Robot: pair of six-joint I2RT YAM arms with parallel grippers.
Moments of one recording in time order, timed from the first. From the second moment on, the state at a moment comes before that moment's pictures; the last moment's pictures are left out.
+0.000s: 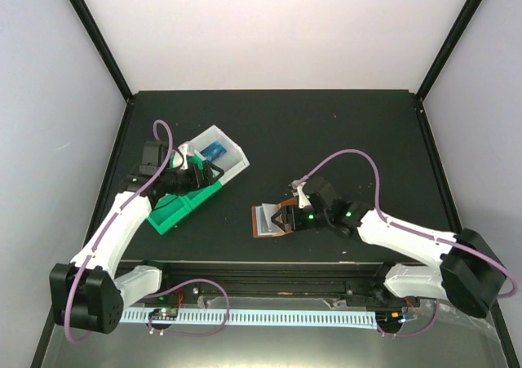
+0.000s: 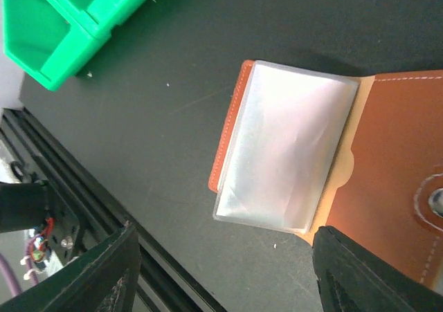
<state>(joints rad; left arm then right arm) -0.12 1.11 0.82 -0.54 0.53 -0.49 0.84 1.18 0.61 -0.20 -0.29 0.67</state>
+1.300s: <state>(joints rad) -0.16 0.77 0.52 -0.52 0.69 -0.52 1.00 1.62 0.96 -0.46 0.11 0.61</state>
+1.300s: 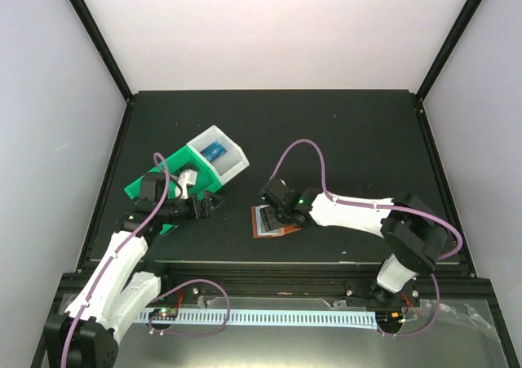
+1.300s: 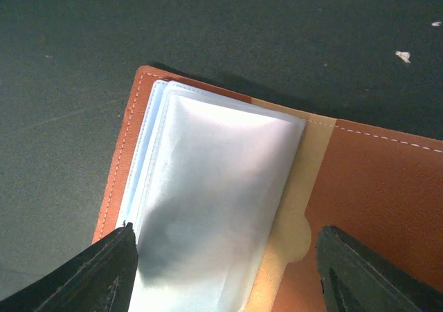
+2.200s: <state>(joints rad) -0.22 0.71 0.47 -0.47 0.63 -0.62 1.06 1.70 1.01 -0.50 0.27 0.58</state>
